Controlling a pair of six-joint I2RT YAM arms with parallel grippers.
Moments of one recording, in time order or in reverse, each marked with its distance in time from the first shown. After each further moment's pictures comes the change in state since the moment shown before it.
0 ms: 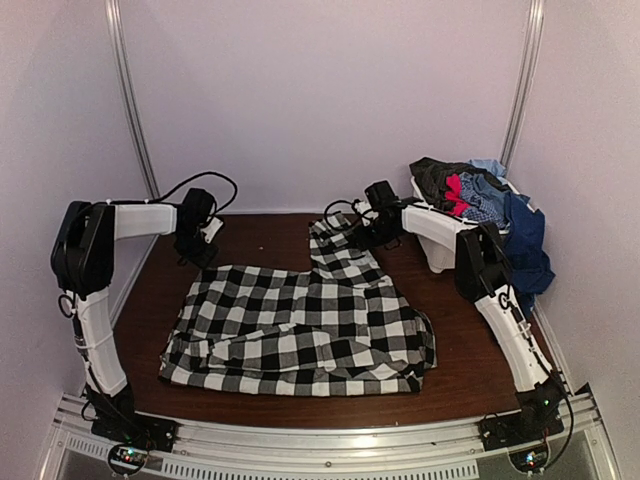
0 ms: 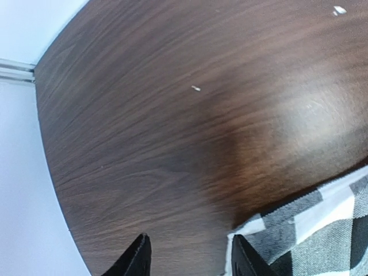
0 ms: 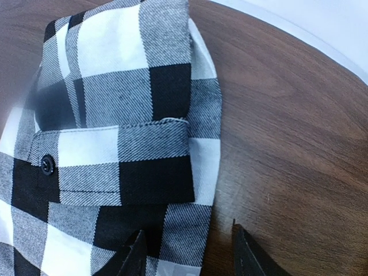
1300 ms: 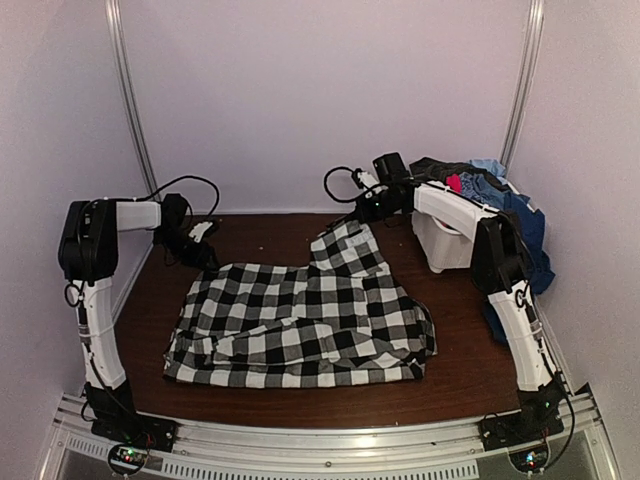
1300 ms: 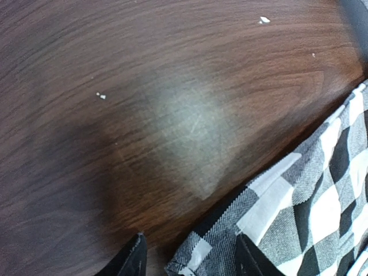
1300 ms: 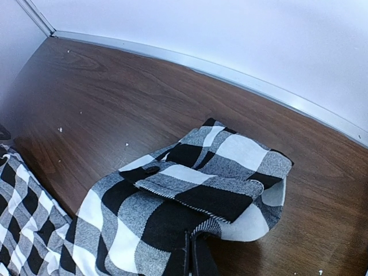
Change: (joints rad) left arm 0.202 0.165 0.159 -0.143 0.696 0.034; right arm -0.003 -0.189 -0.058 0.042 -0.144 0.060
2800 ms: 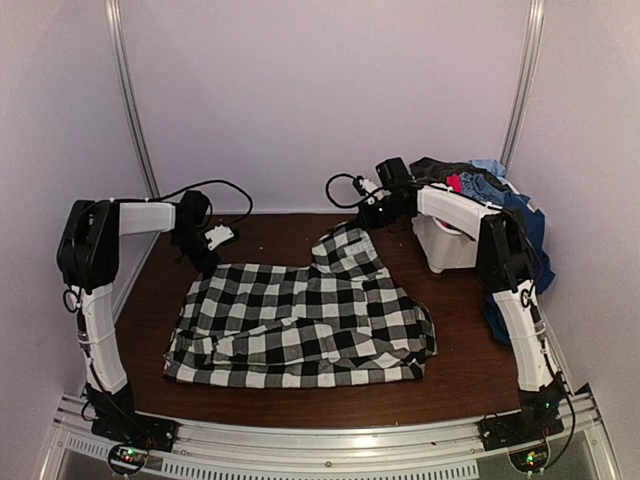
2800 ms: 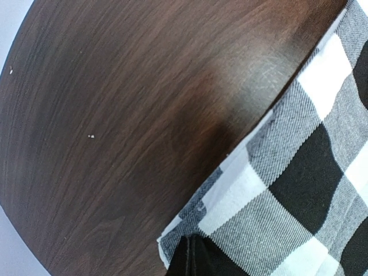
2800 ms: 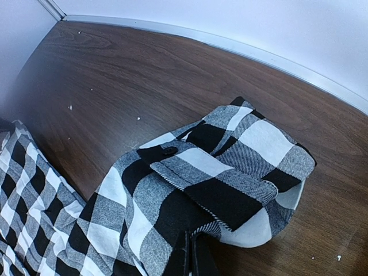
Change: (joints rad) left arm -0.150 -0.094 -0.089 0.069 -0.378 0.386; right arm -0.008 -0.050 -0.115 0.003 -0.074 0.003
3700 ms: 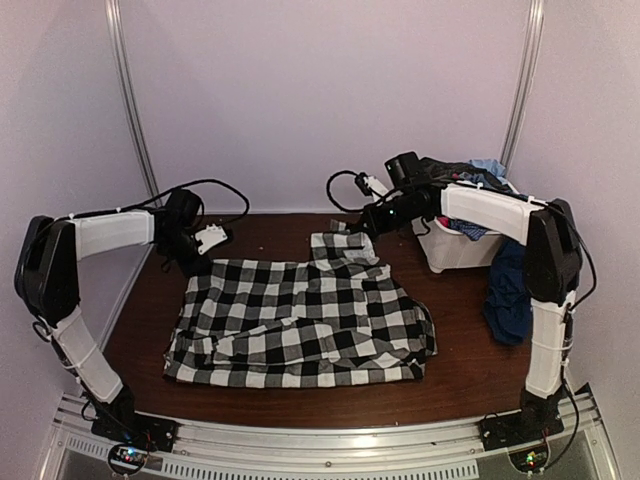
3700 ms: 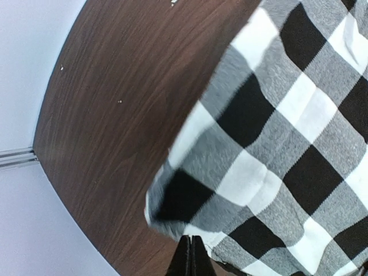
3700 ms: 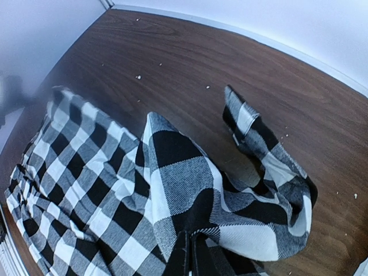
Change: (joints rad) left arm -0.079 -0.344 -0.277 0.056 -0.142 0.012; right arm 0.079 -0.395 -0.451 0.093 -0.024 0.015
